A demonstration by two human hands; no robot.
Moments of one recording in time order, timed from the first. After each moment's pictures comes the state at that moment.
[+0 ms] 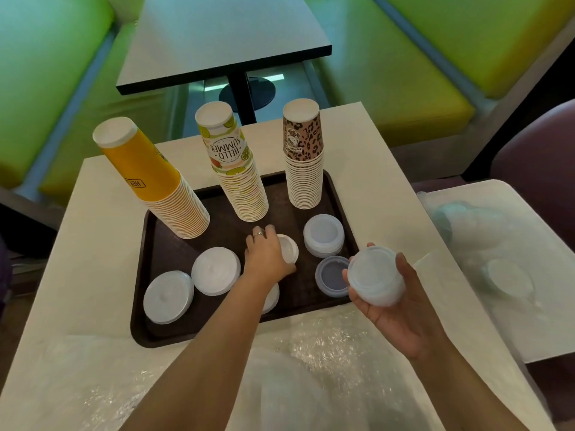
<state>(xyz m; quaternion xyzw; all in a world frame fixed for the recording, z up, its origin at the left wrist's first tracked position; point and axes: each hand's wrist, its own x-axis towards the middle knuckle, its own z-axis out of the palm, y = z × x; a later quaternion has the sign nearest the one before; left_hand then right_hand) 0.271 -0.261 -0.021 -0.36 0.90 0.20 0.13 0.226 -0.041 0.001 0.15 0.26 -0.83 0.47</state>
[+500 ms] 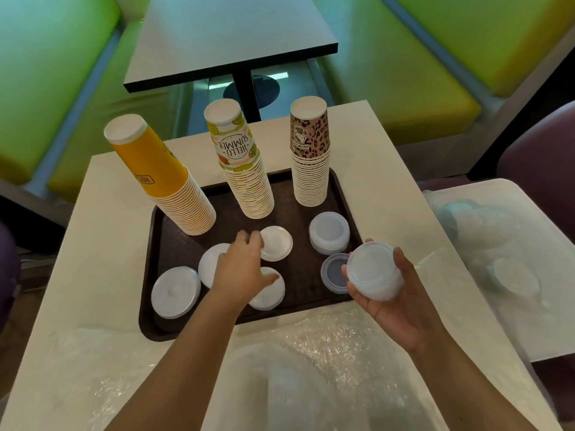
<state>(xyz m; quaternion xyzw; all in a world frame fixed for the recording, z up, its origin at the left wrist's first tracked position) 0.326 -0.274 0.010 -0.31 0.94 0.15 0.09 0.227 -0.050 -0.001 0.16 0.27 -0.82 0.48</state>
